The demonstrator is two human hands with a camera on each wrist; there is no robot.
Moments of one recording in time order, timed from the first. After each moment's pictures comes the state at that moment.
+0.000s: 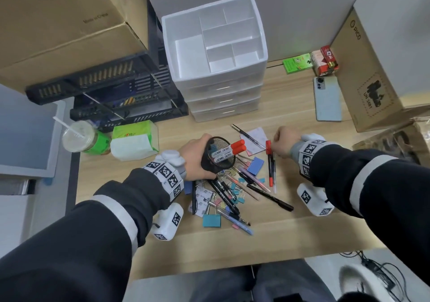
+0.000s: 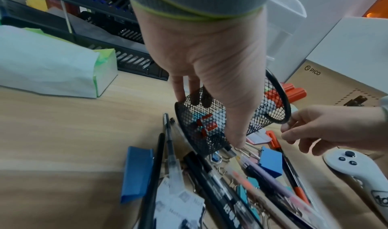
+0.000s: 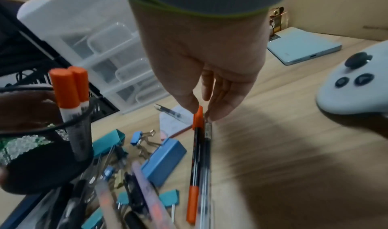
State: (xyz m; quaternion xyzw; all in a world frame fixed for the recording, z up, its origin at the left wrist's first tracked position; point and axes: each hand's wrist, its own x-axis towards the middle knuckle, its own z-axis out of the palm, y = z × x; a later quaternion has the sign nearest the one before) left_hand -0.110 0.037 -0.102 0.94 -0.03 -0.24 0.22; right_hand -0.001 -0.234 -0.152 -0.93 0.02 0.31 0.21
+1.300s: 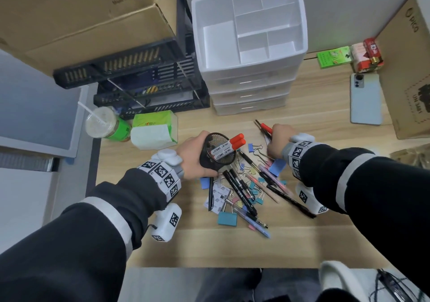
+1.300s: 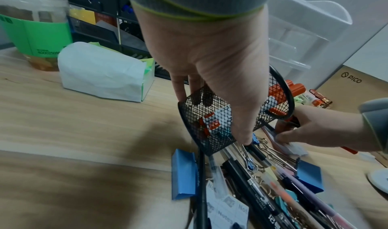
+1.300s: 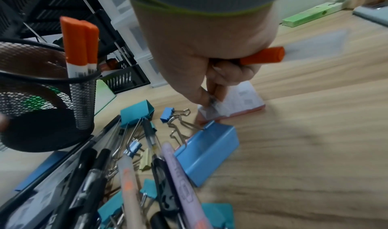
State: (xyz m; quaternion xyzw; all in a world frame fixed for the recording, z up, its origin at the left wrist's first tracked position) left_hand -0.134 0.082 -0.104 0.95 0.05 -0.22 0.23; right_hand -0.004 -0.161 -0.162 -0.95 -0.10 0.28 0.07
